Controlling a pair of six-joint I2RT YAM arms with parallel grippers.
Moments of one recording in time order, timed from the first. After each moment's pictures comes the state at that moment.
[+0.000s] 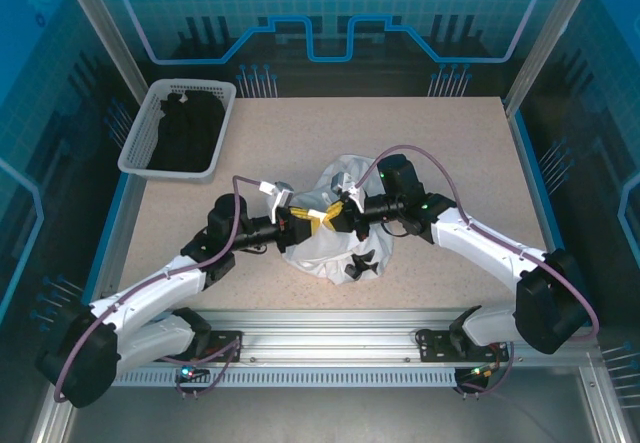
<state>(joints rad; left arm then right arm) -0.54 1.04 0.50 0.35 0.61 -0.44 0.59 1.35 0.91 -0.17 -0.81 -0.25</state>
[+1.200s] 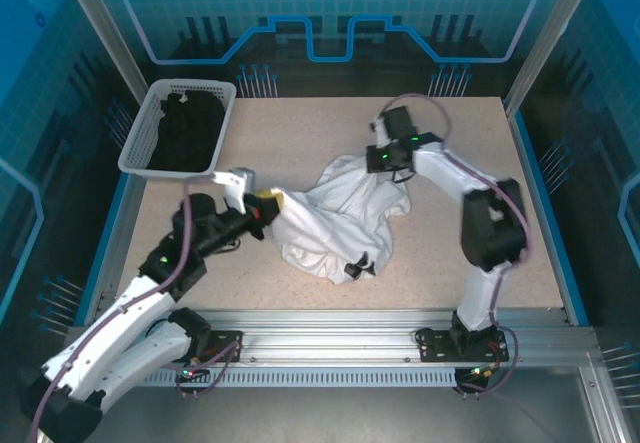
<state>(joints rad) -0.48 0.74 0.73 -0.14 0.22 -0.41 0.29 1.77 1.43 -0.52 -0.13 0.21</state>
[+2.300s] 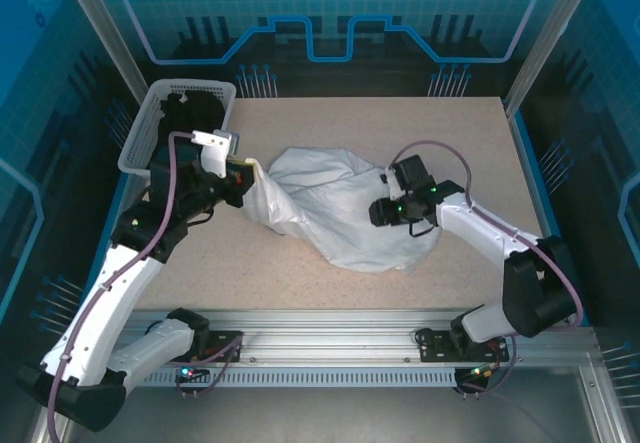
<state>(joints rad) -0.31 0.93 1.12 -0.61 0.21 -0.19 0.43 1.42 0.93 -0.63 -0.11 0.27</state>
